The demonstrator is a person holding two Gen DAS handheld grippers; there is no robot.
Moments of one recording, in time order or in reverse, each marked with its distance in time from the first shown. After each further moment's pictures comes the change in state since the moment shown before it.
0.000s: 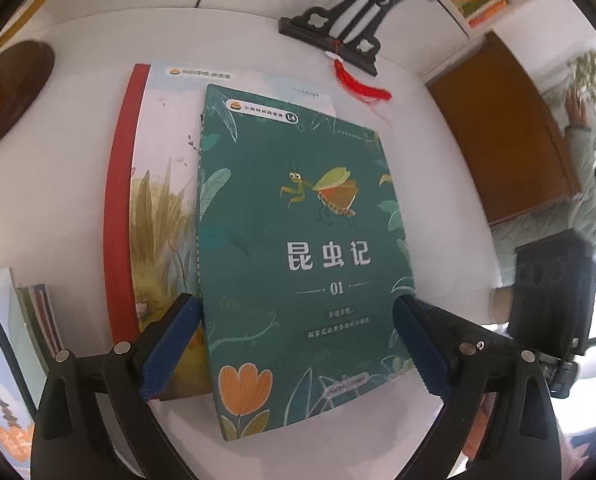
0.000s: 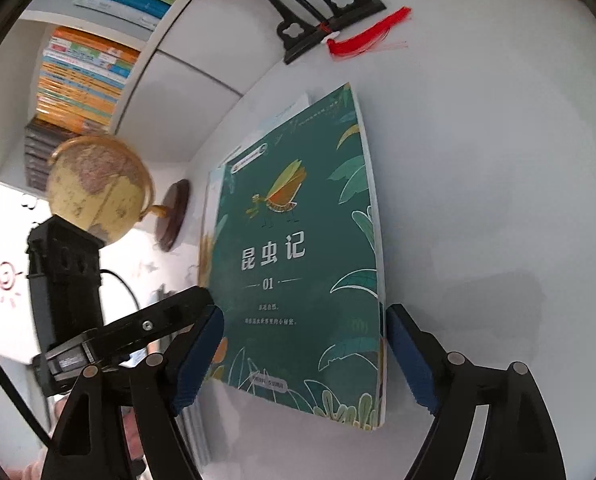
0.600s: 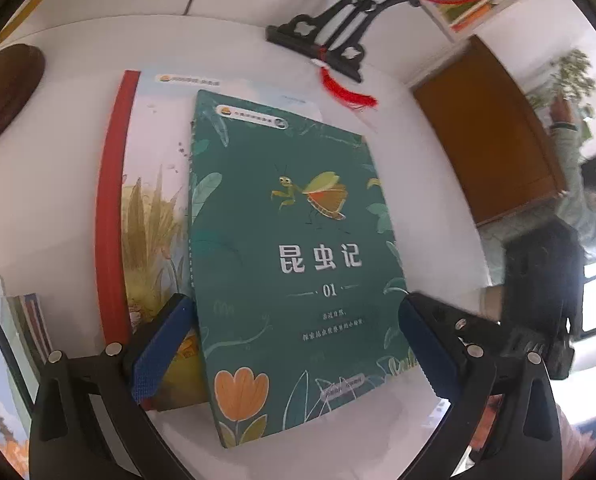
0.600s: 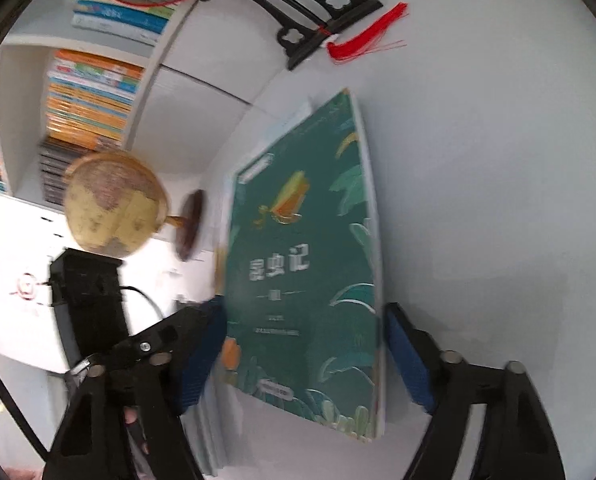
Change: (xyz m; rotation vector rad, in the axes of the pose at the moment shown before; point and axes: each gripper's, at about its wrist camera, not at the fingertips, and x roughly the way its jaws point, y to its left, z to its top) left arm 0.001 0.001 0.000 0.038 -0.026 -0.008; right arm 0.000 -0.006 0.007 0.018 -0.008 0.020
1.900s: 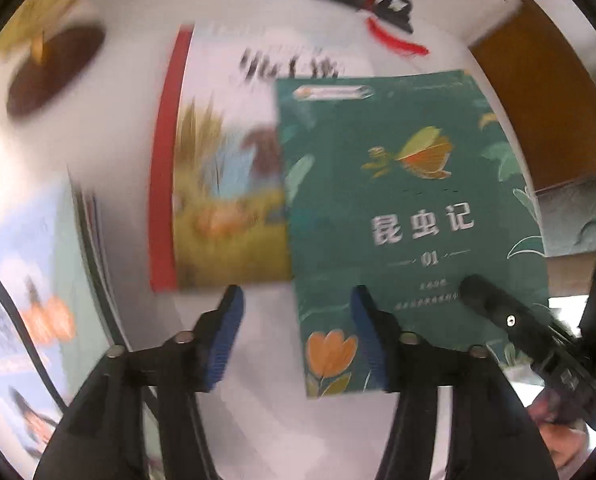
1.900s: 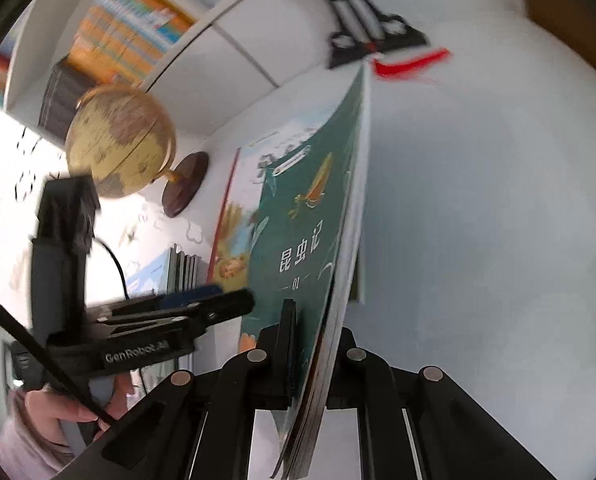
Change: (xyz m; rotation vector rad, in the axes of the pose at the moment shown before) left arm -0.012 -0.015 -0.030 -0.090 0.165 0.225; right arm -0.028 0.042 -0.024 -0.176 0.011 -0.126
